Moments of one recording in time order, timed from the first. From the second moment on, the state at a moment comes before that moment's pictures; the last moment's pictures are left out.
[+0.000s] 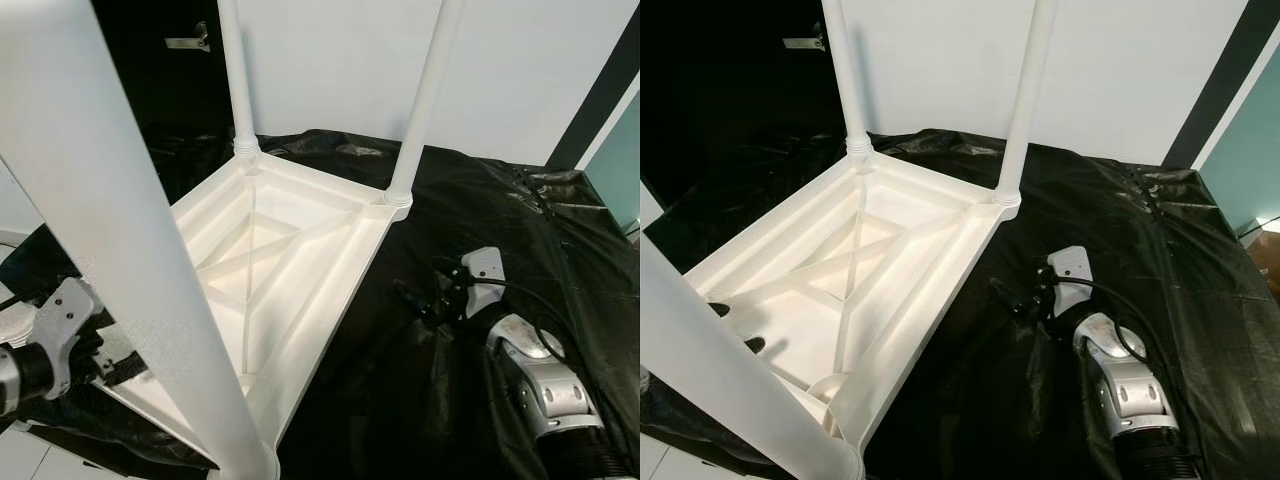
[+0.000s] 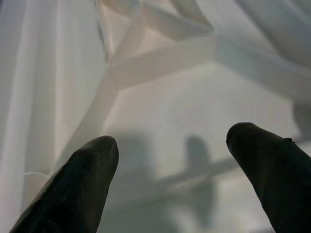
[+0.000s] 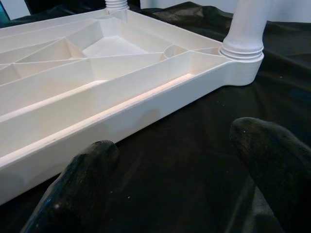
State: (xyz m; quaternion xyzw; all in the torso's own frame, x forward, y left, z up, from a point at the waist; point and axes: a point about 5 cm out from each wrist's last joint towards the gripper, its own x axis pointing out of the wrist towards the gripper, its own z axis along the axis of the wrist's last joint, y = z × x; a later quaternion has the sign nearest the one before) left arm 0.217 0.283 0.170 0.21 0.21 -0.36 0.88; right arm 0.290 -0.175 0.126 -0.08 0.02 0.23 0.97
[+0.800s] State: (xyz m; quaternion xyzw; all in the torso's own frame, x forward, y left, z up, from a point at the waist) left arm 0.242 0.258 0.166 0.28 0.23 -0.57 0.73; right arm 0.293 -0.182 0.132 -0.09 0.01 0.20 0.97
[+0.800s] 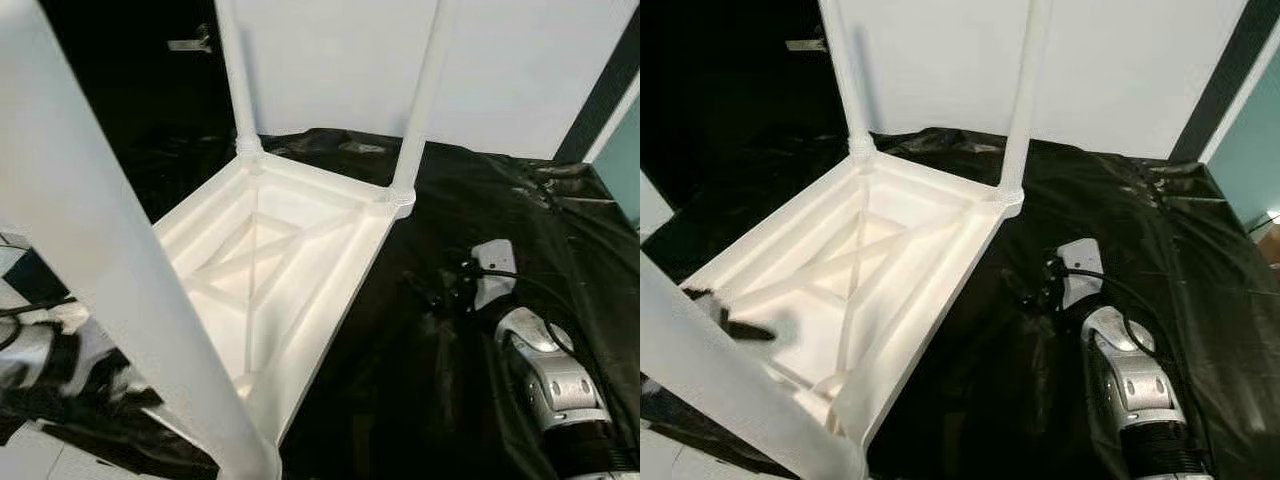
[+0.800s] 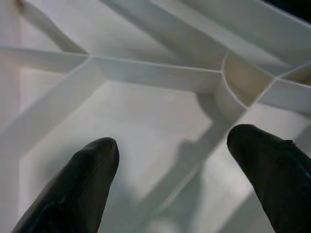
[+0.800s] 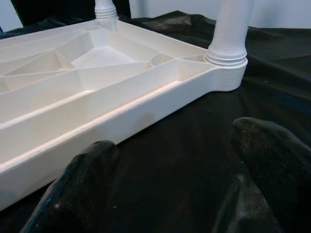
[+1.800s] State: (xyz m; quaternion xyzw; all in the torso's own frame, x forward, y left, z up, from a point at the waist) left arm 0.253 0.264 0.127 0.33 0.31 -0.59 0.67; right arm 0.297 -0.183 0.138 -0.09 0.00 0.19 0.98
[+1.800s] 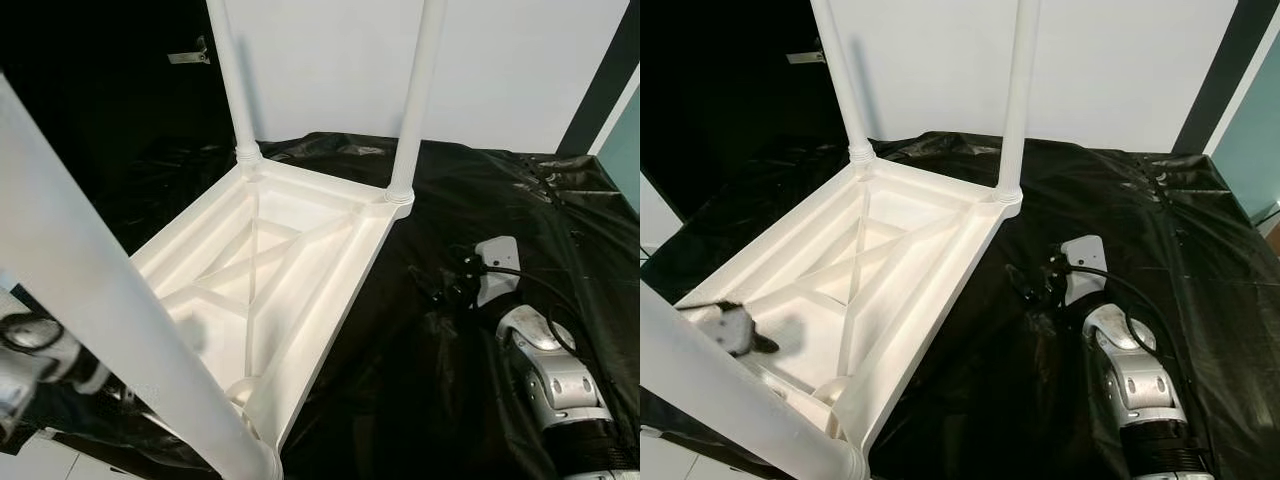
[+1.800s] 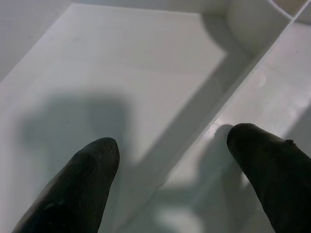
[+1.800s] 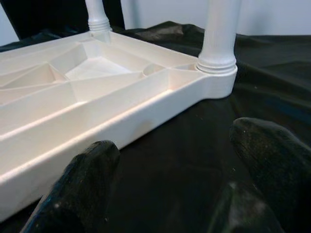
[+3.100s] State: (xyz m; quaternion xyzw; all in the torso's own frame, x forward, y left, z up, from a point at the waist) left arm 0.295 0.202 0.123 0.24 0.23 -0.60 0.73; right arm 0.302 -0.183 0.139 -0.09 -0.01 0.17 0.98
